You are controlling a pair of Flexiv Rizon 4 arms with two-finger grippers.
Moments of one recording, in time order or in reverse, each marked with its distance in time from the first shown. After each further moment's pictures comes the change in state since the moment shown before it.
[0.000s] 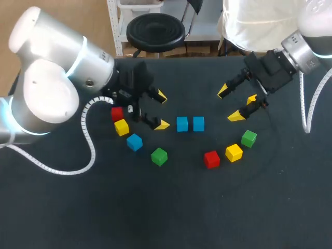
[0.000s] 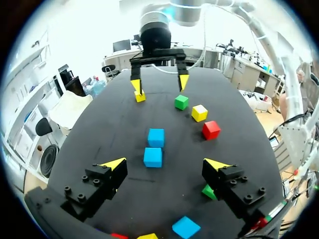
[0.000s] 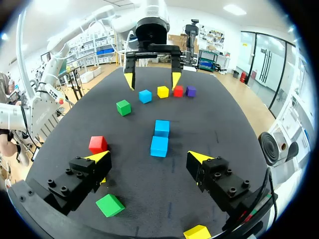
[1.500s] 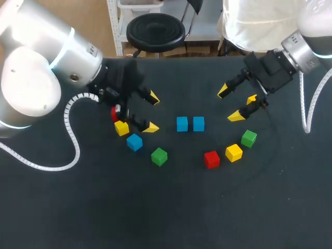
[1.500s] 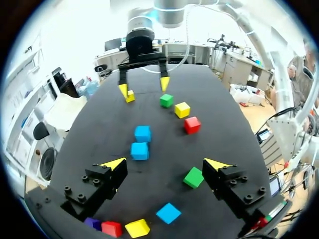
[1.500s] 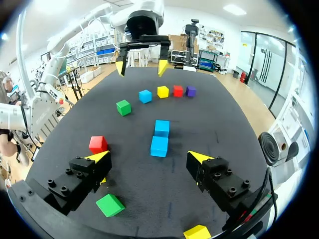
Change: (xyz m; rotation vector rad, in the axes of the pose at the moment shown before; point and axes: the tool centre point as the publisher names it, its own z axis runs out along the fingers) left arm 0.001 -0.031 -0.030 0.064 0.032 0.059; right arm 0.000 0.000 0.000 0.000 0.000 0.000
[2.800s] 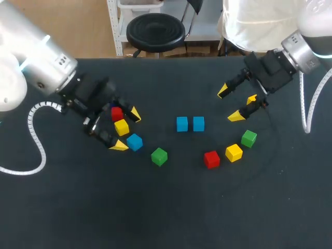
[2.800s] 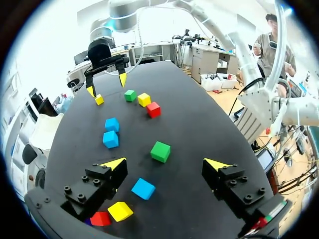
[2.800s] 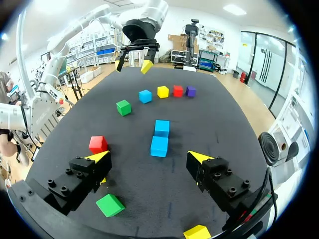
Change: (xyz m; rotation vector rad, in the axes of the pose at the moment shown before) left arm 0.047 -0.046 -0.034 0.170 -0.019 0.187; right arm 0.000 0.000 0.000 0.000 0.000 0.000
